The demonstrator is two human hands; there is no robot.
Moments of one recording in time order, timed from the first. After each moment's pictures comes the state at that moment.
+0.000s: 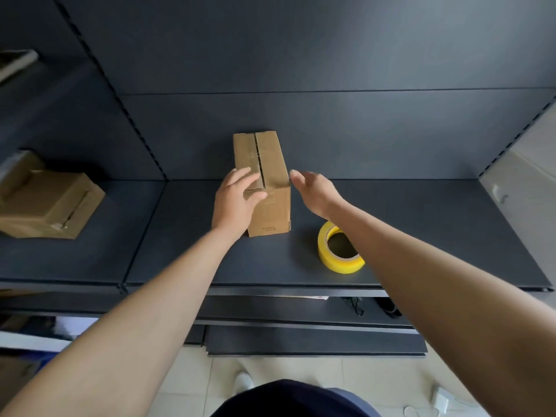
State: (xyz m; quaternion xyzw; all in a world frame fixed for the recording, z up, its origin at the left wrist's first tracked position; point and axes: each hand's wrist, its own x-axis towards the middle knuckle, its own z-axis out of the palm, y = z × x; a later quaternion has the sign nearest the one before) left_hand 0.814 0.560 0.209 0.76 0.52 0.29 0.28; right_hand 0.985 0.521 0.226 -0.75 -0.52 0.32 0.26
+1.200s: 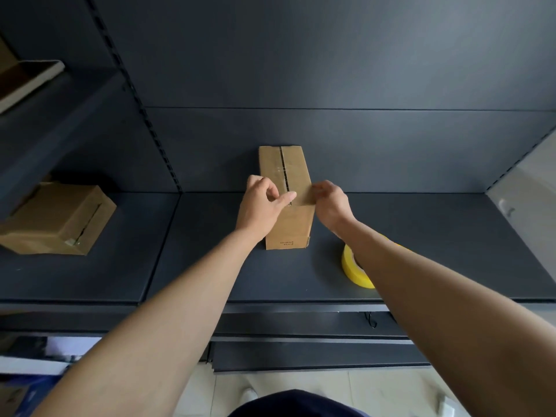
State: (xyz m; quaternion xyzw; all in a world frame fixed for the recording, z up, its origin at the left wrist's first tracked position) left_hand 0.802 0.590 0.219 0.73 0.50 0.31 0.35; right_hand 0.949 0.547 0.212 -0.78 -0.39 0.30 0.39
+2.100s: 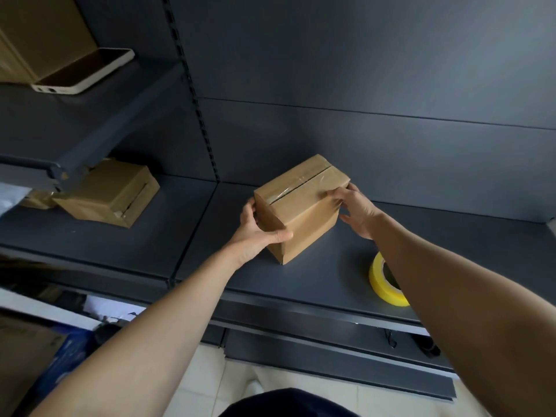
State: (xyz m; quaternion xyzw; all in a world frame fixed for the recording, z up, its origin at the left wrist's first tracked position) left_hand 0.716 0.580 0.179 0.58 0.53 0.23 0.57; right_hand 0.953 0.571 0.209 -0.64 -0.32 0.56 0.42
